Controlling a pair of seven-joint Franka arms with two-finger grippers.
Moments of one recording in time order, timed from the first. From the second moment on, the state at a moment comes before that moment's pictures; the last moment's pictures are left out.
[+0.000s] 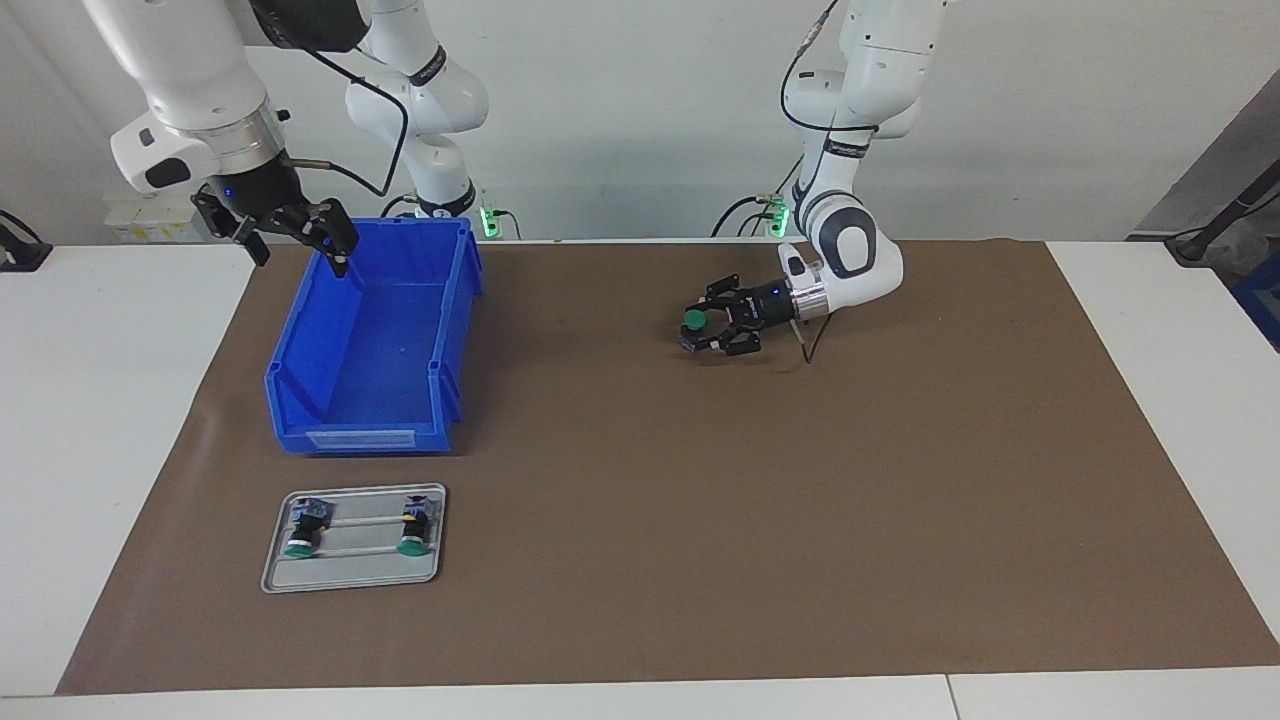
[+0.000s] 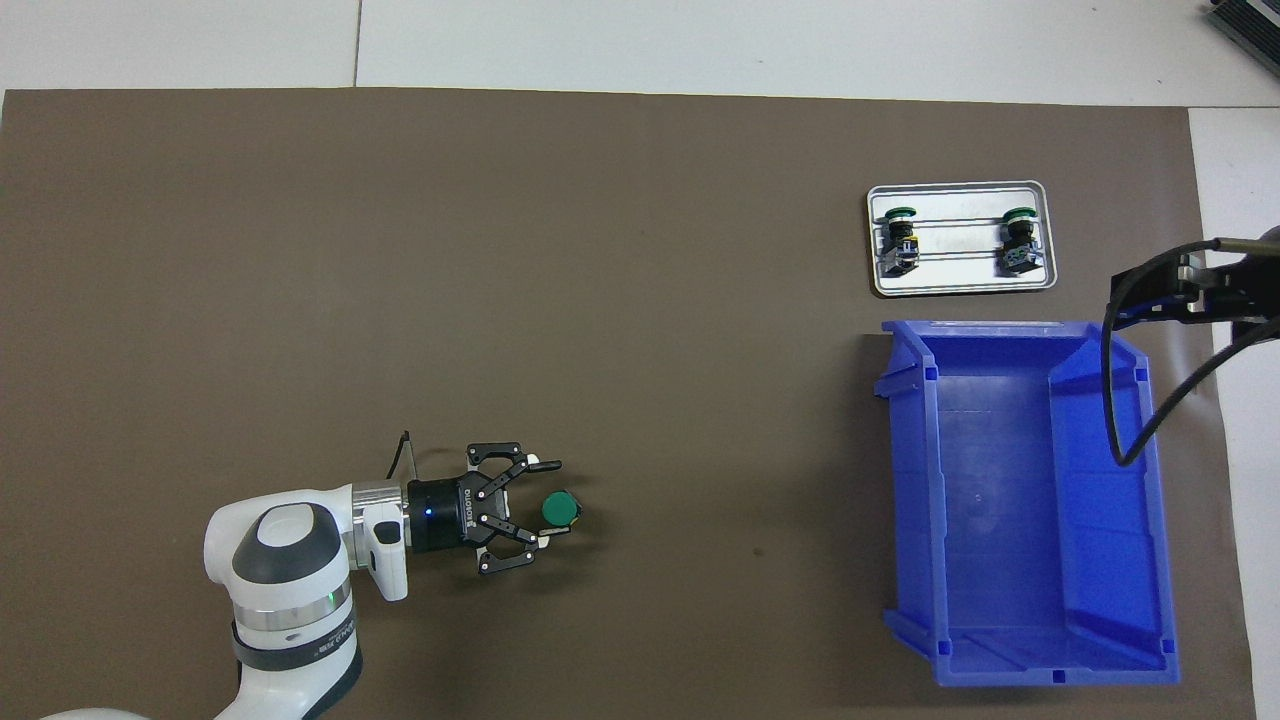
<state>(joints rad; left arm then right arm) -0.30 0.08 -0.05 -2.59 -1.79 2.03 2.52 0.04 0.02 -0.02 -1.50 -0.06 1.49 0.19</state>
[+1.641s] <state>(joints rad) -0.66 -0.06 -0.09 -2.26 -1.80 2.88 1.36 0.04 0.02 -0.02 -1.50 -0.06 1.49 0.19</state>
